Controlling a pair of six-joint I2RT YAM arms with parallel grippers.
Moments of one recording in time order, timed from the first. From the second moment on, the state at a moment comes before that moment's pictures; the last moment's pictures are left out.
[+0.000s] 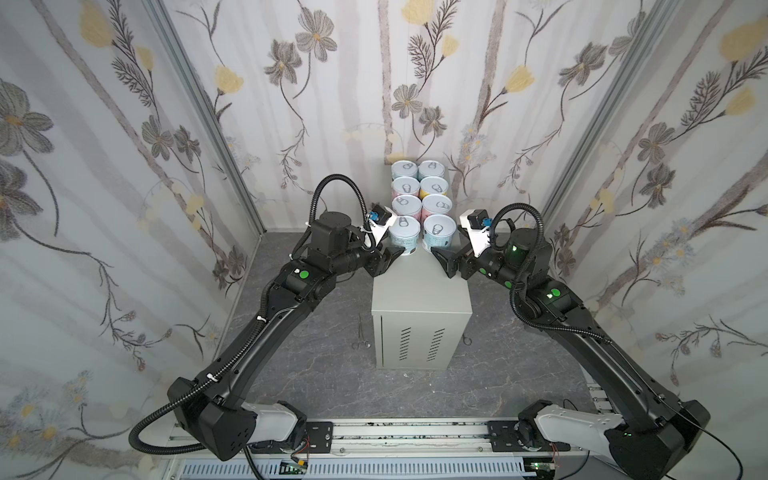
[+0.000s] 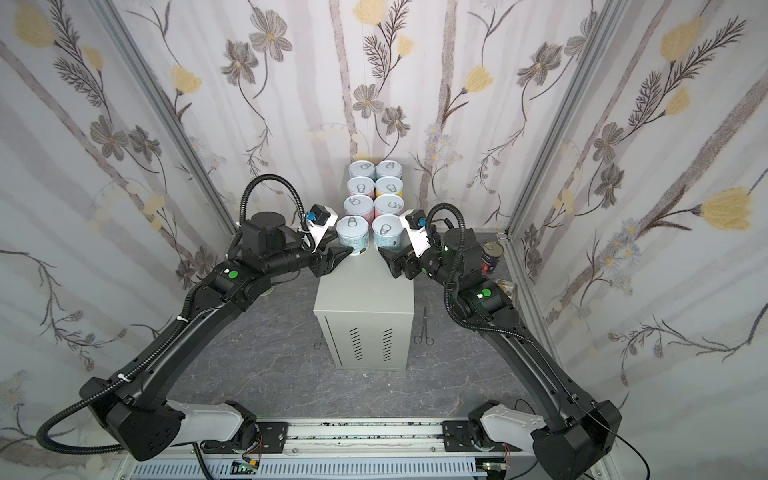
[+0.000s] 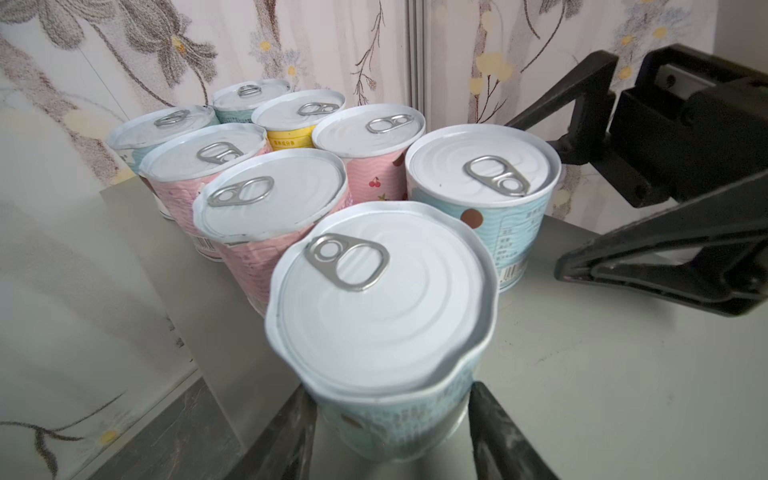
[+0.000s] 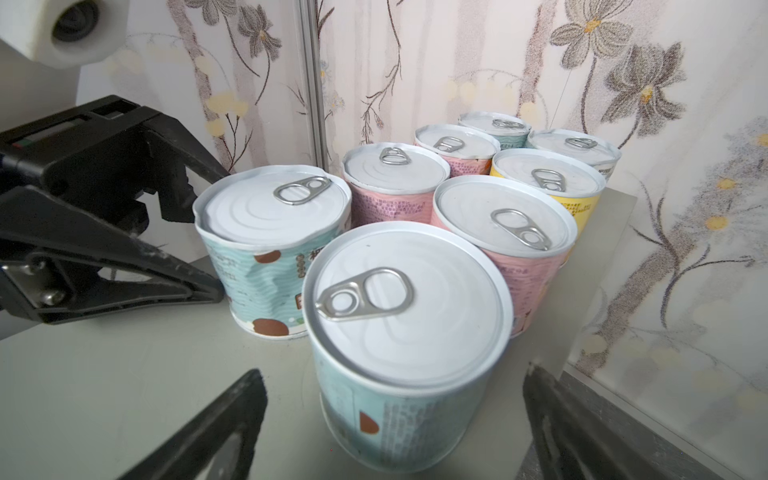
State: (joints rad) left arm -0.54 1.34 1.46 -0.41 0.36 0.19; right arm 0.51 1.19 1.24 -0.19 -0.25 -0.10
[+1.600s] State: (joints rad) left arm -0.54 1.37 1.47 -0.38 0.38 0.18; right arm 0.51 1.21 1.26 -0.18 -0.23 -0.11
